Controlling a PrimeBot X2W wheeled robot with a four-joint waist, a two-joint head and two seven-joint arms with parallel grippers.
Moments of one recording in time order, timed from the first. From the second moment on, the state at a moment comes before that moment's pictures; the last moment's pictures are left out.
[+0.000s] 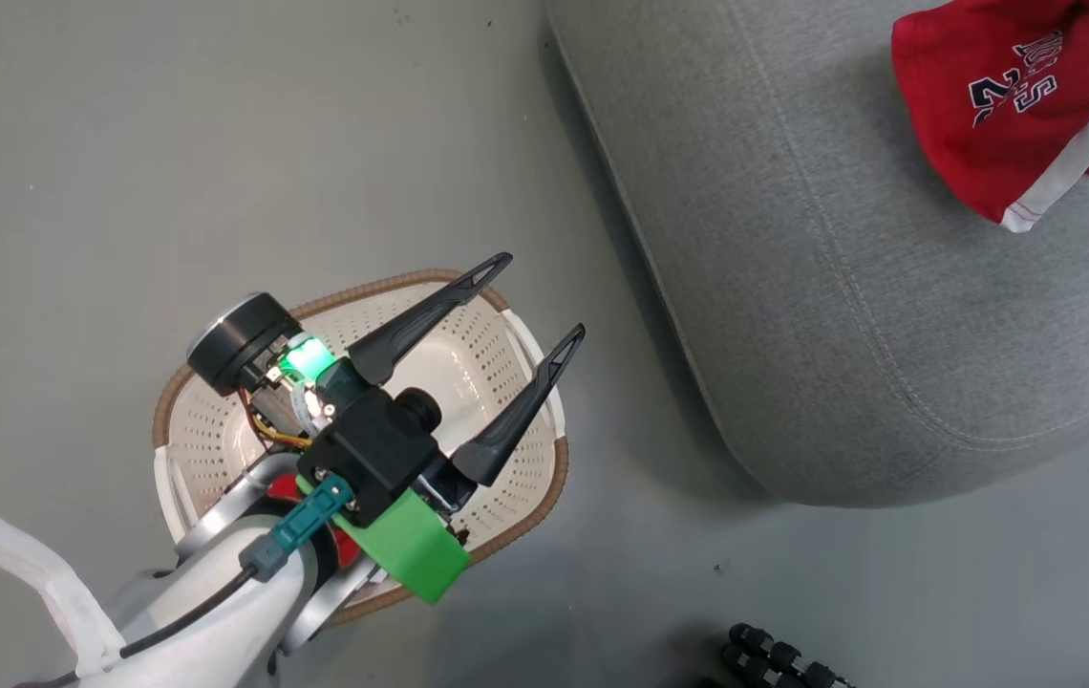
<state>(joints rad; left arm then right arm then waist) -0.51 0.46 -0.74 -0.19 -0.31 -0.08 -0.03 -0.85 -0.24 -0.35 0.69 0.29 0.13 -0.21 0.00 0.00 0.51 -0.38</state>
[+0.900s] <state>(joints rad) -0.47 0.42 -0.72 -0.06 -0.37 -0.04 -0.16 -0.53 -0.10 -0.37 0.50 0.16 0.13 -0.26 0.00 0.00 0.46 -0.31</state>
